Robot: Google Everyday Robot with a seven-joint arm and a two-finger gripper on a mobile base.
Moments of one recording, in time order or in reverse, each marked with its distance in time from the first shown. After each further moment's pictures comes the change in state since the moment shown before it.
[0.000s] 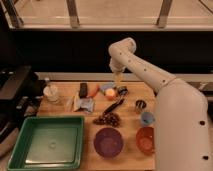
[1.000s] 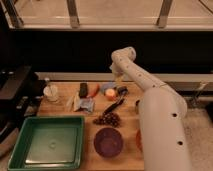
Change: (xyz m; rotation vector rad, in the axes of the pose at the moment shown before) arm 0.020 -0.023 0.079 0.039 -0.028 -0.064
